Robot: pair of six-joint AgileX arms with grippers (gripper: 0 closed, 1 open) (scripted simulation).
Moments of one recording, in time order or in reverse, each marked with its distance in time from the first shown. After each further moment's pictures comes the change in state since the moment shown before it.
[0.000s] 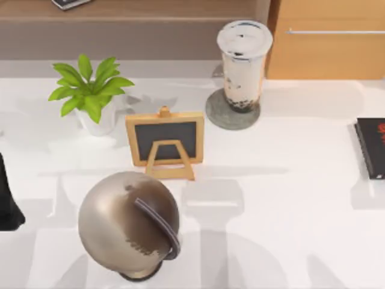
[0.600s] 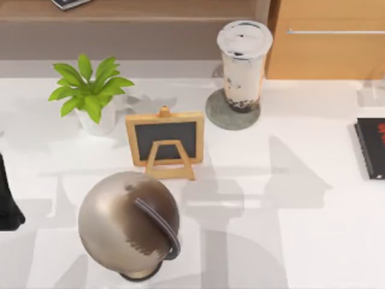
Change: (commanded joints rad) left arm 0.000 0.000 0.000 0.000 0.000 0.000; right arm -0.213 1.018 0.681 0.303 -0.190 -0.003
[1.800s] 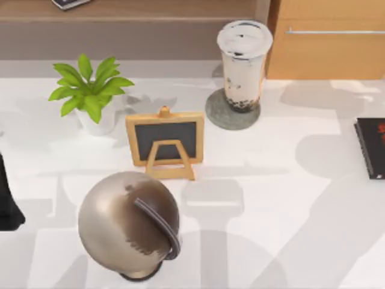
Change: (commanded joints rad) left arm 0.000 0.000 0.000 0.000 0.000 0.000; right arm -0.154 0.783 0.553 0.220 -0.143 -0.006
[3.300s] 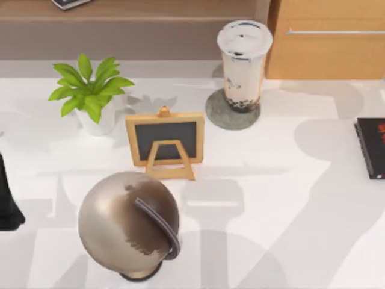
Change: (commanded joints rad) left arm 0.000 0.000 0.000 0.000 0.000 0.000; right arm 0.017 0.080 0.121 -0.041 0.019 -0.001
